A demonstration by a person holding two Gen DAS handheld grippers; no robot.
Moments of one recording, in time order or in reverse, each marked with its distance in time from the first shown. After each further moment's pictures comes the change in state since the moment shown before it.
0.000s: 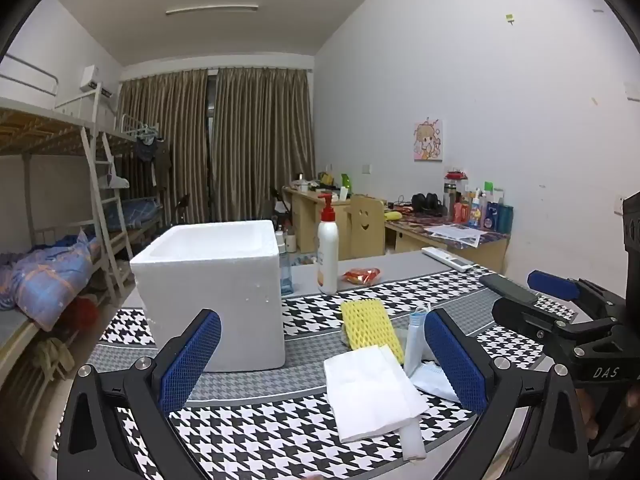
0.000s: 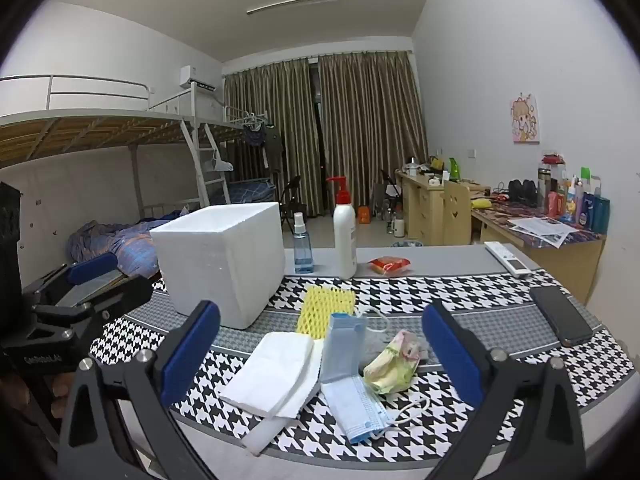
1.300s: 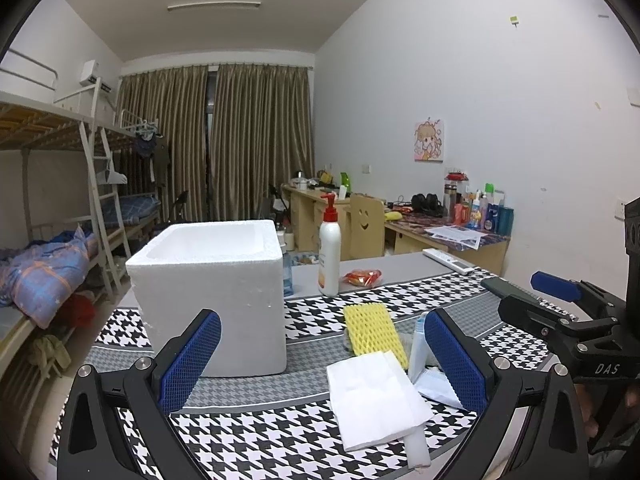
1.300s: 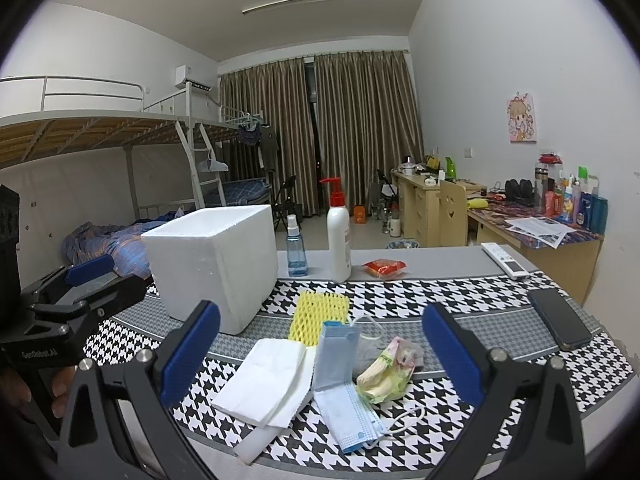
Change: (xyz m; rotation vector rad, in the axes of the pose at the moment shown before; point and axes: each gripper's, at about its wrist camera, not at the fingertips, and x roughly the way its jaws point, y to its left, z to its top) left arm 0.009 0.010 0.003 -0.024 0.021 -0.015; right arm 0.013 -0.002 0.004 0.007 0.005 -0.015
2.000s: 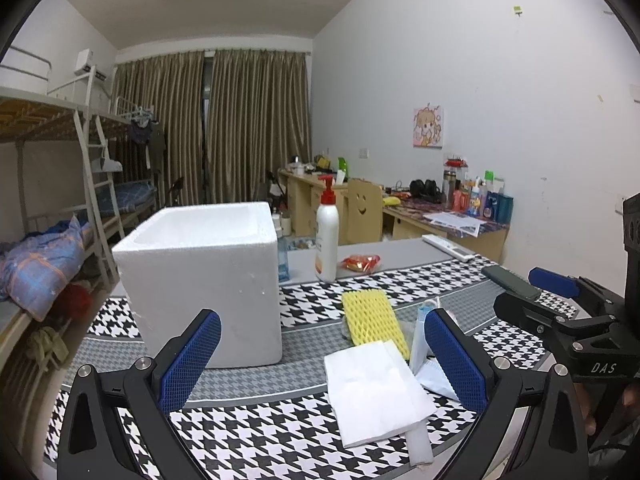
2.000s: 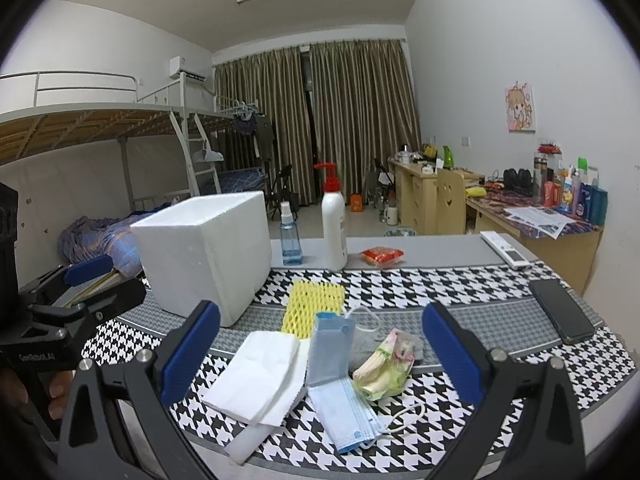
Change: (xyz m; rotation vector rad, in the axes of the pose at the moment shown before) left arm 0.018 0.003 -0.002 -0.011 0.063 -0.015; right arm 0.014 -0.005 -0.002 0.009 0.053 -0.009
